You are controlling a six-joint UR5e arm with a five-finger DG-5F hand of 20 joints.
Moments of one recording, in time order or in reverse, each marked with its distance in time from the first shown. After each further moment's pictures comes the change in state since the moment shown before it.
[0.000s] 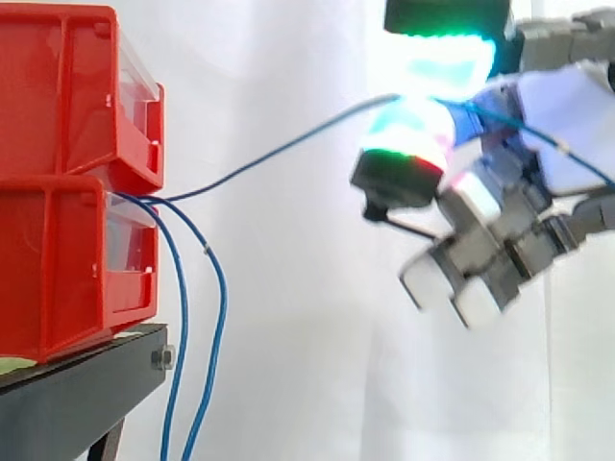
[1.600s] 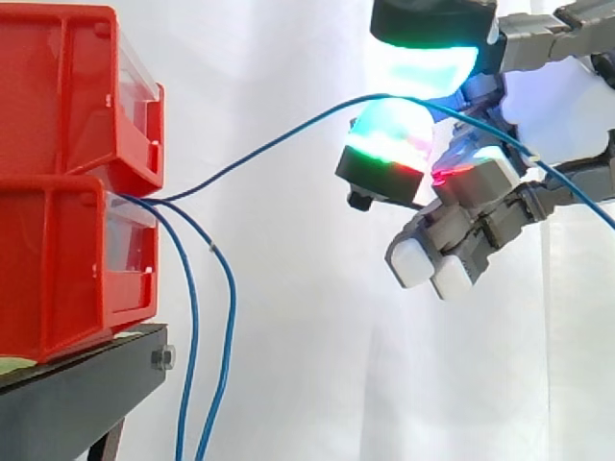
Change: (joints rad) arm -0.011 0.000 0.028 0.031 -0.003 -0.227
